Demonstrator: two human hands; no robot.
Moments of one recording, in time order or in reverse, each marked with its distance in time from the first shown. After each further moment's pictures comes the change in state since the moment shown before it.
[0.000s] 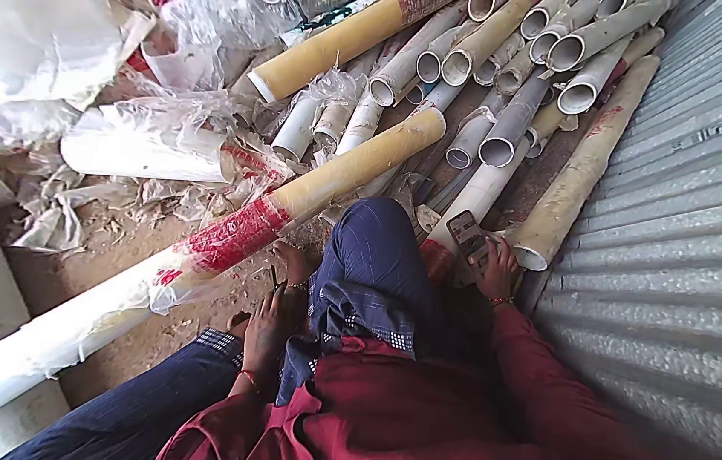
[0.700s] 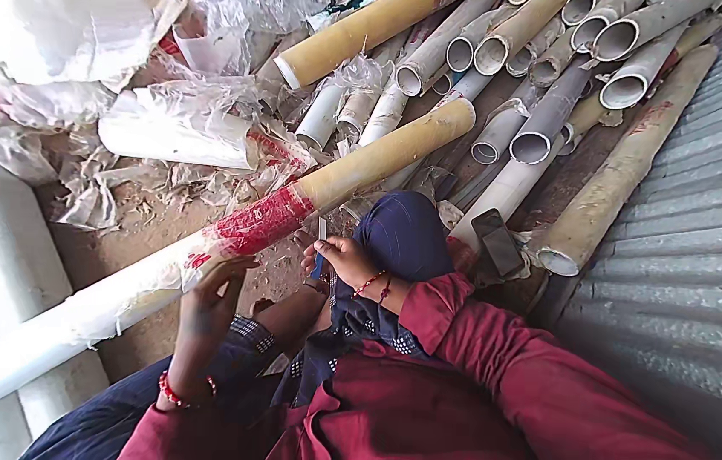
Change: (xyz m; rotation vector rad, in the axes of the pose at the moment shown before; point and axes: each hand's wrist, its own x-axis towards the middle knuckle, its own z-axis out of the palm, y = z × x) left_hand 0.013 -0.045 -0.111 -0.373 0.300 0.270; right_hand 0.033 -0.372 -0.023 1.381 -1.029 0.348
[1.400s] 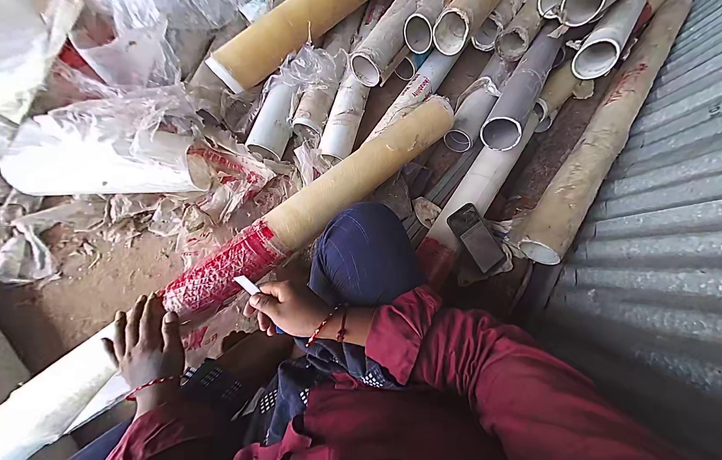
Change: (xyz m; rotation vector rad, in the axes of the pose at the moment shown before) left_hand -0.006 -0.076 0.021 0.458 0.118 -0.298; right_hand 0.002 0.000 -0.005 -0.240 -0.290 0.003
